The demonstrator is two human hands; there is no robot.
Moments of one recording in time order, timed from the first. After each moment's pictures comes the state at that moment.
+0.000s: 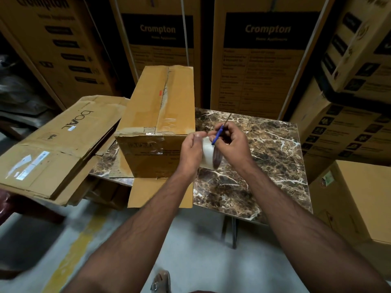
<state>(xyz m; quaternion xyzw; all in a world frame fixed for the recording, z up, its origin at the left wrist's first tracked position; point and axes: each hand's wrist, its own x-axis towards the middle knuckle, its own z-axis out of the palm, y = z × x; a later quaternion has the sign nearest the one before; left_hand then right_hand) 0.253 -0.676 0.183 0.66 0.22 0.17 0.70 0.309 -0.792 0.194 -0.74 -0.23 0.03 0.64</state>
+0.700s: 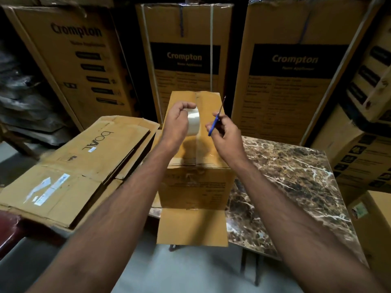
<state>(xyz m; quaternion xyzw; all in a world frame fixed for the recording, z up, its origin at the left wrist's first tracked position) 0.276 -0.498 0.286 0.74 0.13 0.30 0.59 0.332 -0.634 0.248 -0.74 -0.28 -0.05 0.61</state>
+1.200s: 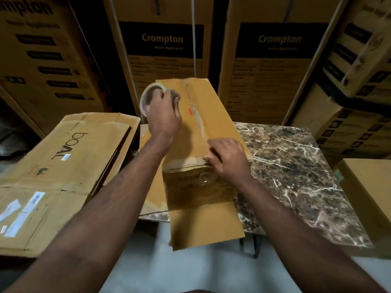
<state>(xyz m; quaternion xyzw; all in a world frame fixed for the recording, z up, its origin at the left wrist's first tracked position) 0.323 -0.381 0.266 0.89 0.15 0.38 0.20 0.331 -0.587 0.173 -0.86 -0.36 -0.27 0.25</state>
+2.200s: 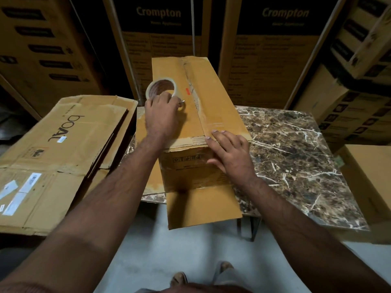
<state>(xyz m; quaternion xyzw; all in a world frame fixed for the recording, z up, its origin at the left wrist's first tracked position) 0.308 -0.389 0.196 0.96 0.09 0.25 0.05 0.309 -0.627 0.110 -0.86 -0.40 -0.32 0.07</state>
